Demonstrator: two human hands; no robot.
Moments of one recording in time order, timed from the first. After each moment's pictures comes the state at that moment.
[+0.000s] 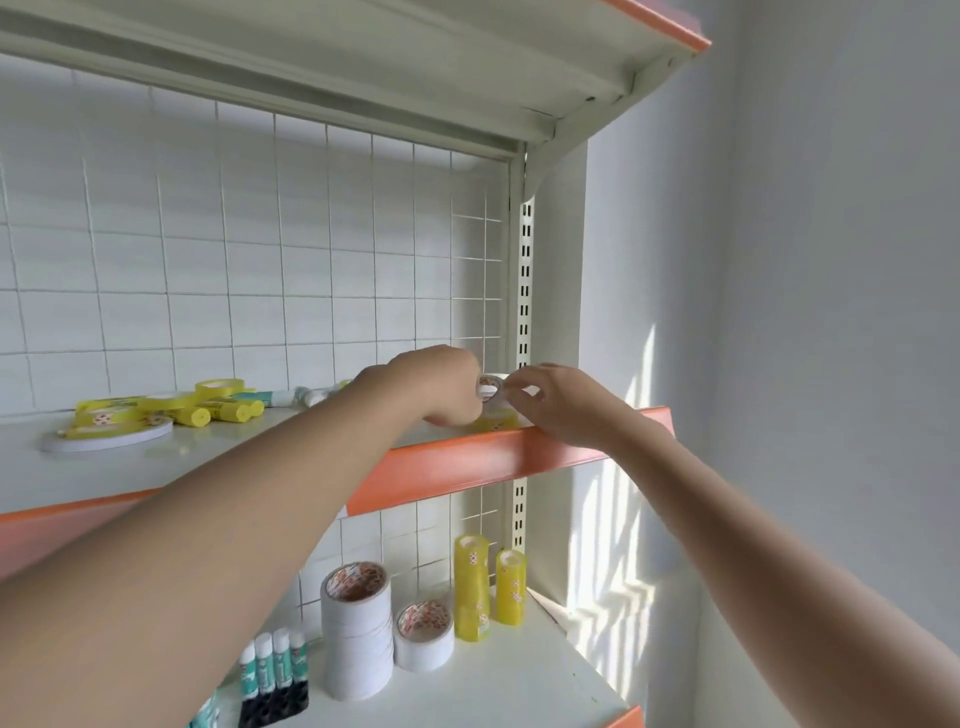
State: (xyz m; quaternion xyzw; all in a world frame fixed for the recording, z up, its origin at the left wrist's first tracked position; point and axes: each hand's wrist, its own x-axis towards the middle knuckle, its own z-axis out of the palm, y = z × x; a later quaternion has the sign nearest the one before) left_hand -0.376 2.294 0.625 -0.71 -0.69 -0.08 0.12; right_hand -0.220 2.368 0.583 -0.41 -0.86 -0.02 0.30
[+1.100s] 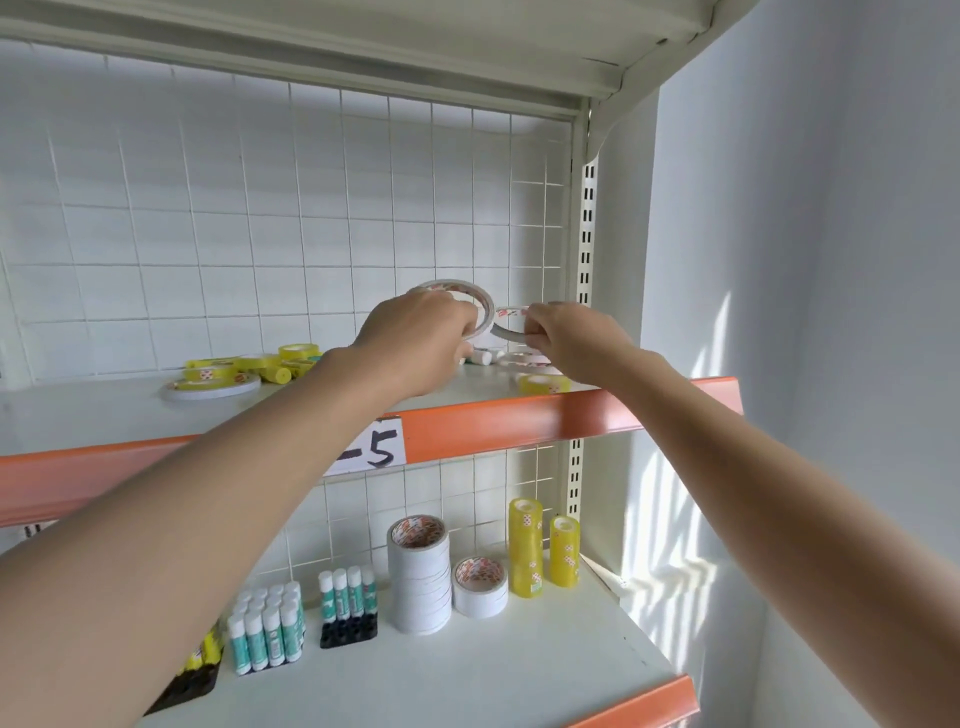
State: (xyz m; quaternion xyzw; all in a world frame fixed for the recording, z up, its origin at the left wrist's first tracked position) left_hand -0.417 2.246 0.620 -0.68 -0.64 -0.17 0.32; right_hand -0.259 2.390 0.608 -0.35 -0.87 -0.14 0.30
